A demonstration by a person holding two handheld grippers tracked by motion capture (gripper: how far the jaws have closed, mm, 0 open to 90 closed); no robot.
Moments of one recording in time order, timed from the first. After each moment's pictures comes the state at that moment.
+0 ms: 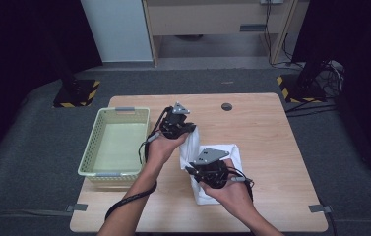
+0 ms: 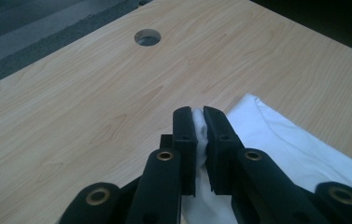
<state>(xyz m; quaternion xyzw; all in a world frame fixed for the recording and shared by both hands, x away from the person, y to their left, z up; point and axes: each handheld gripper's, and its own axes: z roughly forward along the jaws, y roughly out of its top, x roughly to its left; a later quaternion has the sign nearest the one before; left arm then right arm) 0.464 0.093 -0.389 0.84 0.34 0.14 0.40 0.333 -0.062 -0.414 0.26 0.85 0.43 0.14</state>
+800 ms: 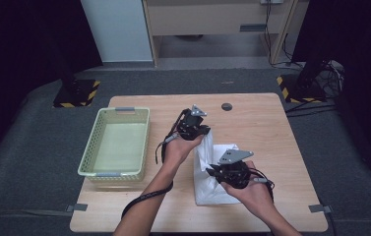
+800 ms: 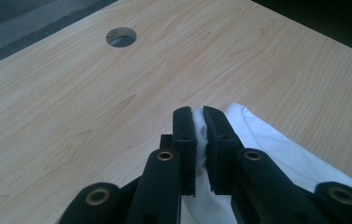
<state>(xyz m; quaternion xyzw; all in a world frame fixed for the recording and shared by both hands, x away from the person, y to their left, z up) 0.475 0.047 -0.414 0.85 0.33 0.12 0.40 0.340 -0.121 -0.434 0.29 0.85 0.42 0.12</state>
